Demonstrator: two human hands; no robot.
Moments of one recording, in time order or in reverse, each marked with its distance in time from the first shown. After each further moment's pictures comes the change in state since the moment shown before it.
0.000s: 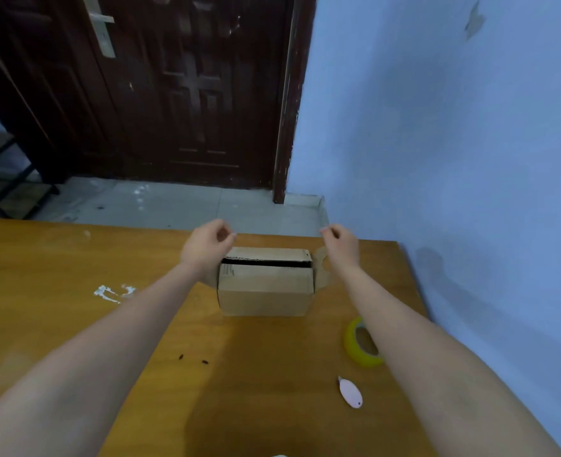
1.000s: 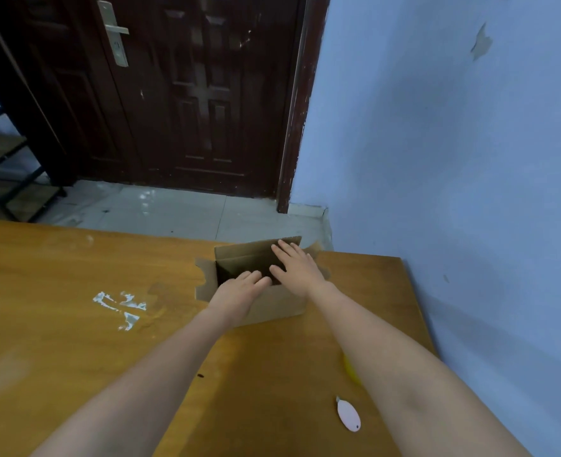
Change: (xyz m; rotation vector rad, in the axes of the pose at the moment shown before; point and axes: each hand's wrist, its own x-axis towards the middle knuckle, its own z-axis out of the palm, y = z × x) left_hand -0.043 0.004 0.067 0.562 -0.241 0.390; right_hand 0.000 -0.002 0.062 -0.723 -0.501 -0.363
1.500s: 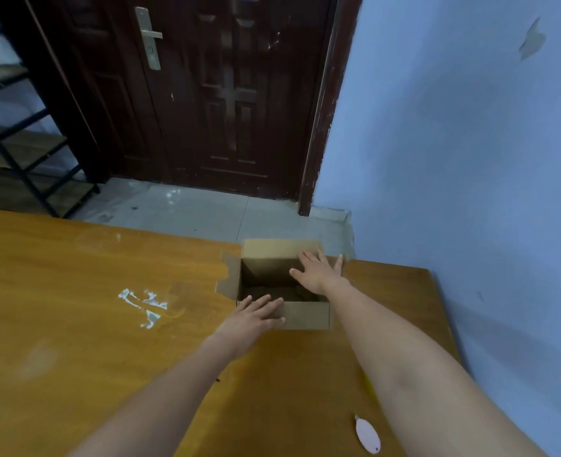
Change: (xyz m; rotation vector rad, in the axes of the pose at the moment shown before) left_hand -0.034 -0.011 0.035 0.046 -0.213 0.057; right_hand 0.030 0.008 0.001 -0.121 -0.159 0.125
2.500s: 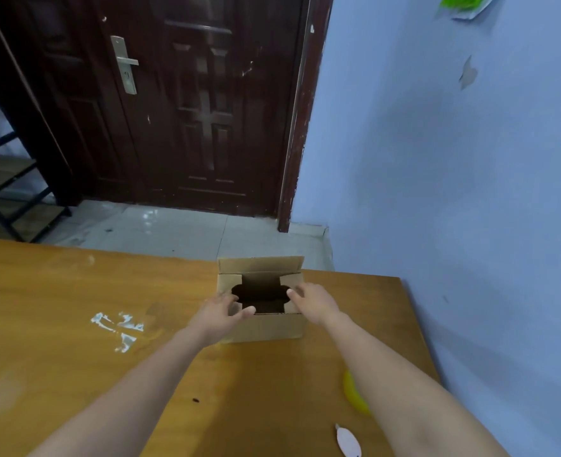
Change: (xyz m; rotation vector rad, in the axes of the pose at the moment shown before) left_hand 0.009 -0.015 -0.049 -0.597 0.031 -0.434; right_hand -0.049 0.028 0.008 0.381 0.110 0.091
